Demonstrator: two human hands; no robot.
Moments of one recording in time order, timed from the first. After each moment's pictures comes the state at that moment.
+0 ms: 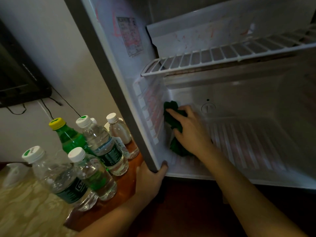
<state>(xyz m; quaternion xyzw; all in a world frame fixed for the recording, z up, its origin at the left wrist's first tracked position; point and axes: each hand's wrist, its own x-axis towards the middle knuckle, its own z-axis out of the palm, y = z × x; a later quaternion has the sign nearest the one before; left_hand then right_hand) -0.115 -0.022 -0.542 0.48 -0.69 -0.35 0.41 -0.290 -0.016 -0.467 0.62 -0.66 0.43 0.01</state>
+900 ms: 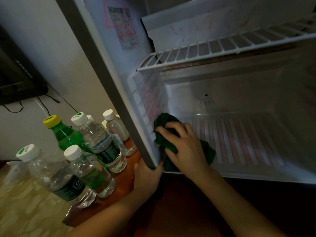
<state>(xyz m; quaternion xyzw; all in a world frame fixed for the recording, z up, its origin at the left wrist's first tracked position) -0.116 -0.019 -0.540 0.46 -0.68 -0.36 0.43 -0.257 0.016 -0.494 0.67 -0.56 0.46 0.13</state>
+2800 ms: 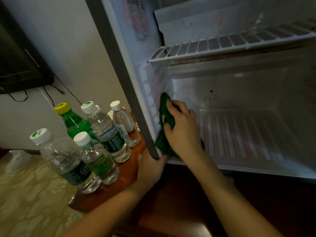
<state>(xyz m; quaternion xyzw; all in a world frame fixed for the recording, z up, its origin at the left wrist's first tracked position) -0.108 -0.040 -0.566 0.46 -0.74 -0.32 0.37 -0.228 0.028 -0.442 0.57 -0.66 0.49 -0.01</state>
